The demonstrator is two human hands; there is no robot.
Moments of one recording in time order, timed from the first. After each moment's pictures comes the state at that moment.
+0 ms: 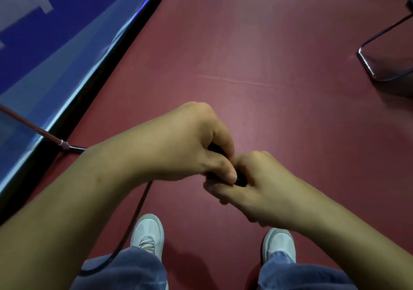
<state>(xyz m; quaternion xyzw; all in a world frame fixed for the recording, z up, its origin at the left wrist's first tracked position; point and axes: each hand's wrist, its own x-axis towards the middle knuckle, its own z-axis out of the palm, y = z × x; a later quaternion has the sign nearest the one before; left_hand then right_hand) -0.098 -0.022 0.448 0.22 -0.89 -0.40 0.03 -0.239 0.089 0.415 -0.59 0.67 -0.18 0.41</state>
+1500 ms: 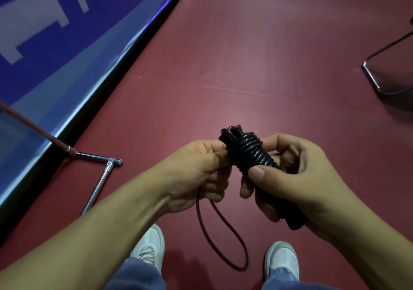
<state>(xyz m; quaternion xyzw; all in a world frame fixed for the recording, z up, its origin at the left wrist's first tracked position) -0.108 -0.004 0.392 0.29 -0.49 -0.82 0.11 -0.259 0.095 0.436 -0.37 0.56 -0.51 0.54</state>
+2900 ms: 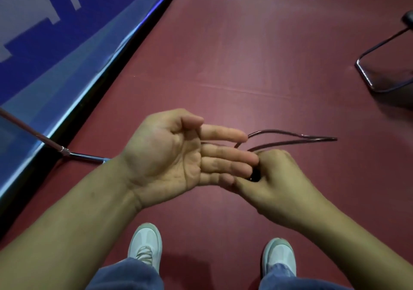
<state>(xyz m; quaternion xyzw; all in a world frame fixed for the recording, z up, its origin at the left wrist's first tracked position) -0.088 -0.019 0.430 0.25 -0.35 -0.90 0.10 -0.258 0.084 0.407 -0.60 0.71 -0.26 0.28</state>
